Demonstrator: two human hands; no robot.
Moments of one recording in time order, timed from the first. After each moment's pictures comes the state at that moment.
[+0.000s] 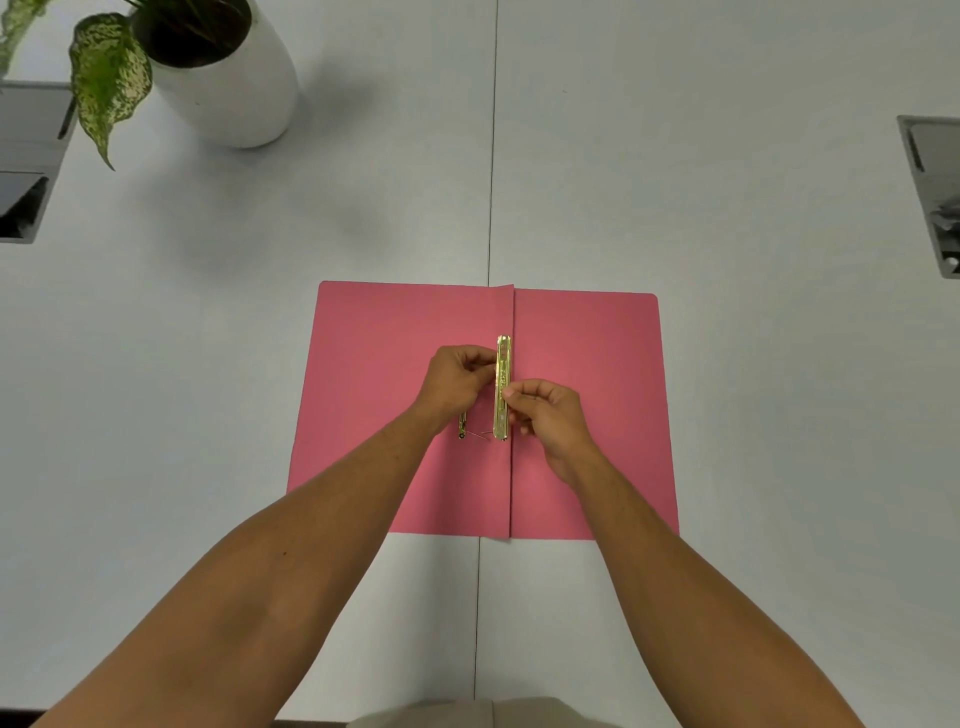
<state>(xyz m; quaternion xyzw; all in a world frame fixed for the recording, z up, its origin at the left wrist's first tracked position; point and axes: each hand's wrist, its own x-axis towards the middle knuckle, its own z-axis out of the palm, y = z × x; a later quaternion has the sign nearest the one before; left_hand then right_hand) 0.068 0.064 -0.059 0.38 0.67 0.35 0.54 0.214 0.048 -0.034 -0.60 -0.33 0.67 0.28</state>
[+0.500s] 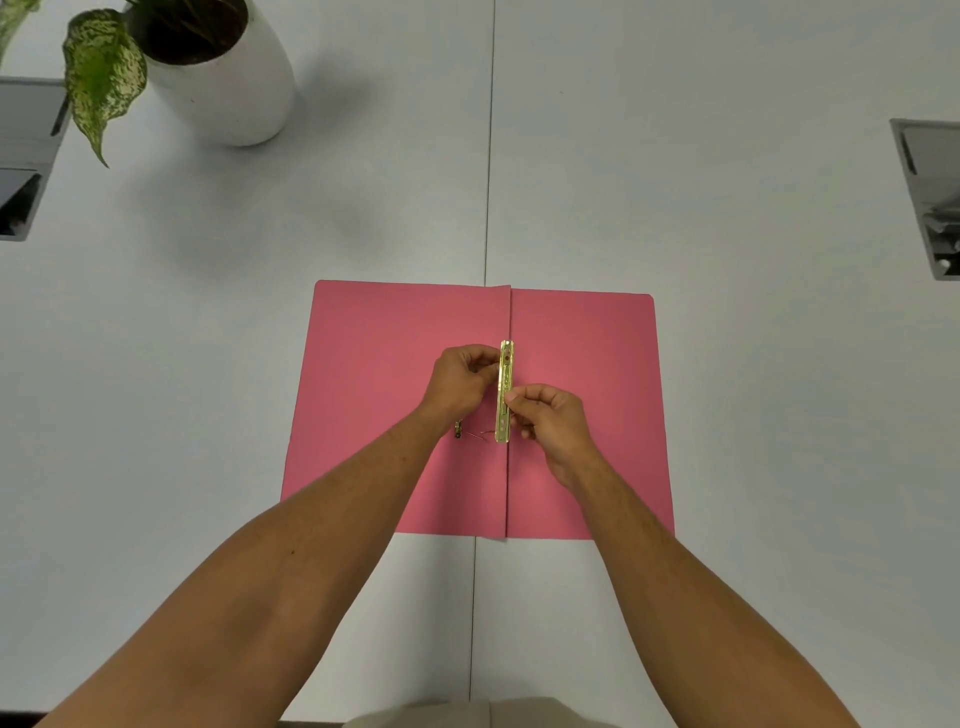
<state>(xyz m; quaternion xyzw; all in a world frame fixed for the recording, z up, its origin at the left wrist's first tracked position) 0.078 0.065 -0.061 0.39 0.68 0.35 0.52 0.222 0.044 -0.040 -0.60 -0.32 0.67 0.28</state>
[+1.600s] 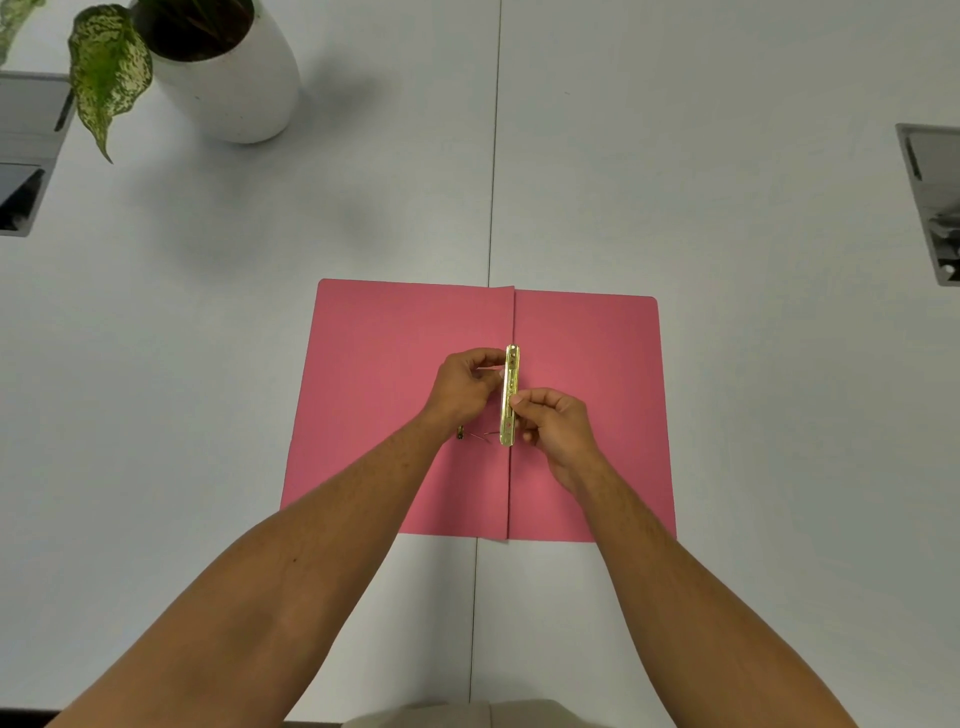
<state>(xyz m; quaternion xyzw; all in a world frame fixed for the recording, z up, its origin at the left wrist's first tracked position) 0.079 0.059 -0.061 0.37 0.66 0.35 0.55 0.224 0.043 -0.044 -0.61 -0.30 0.68 0.28</state>
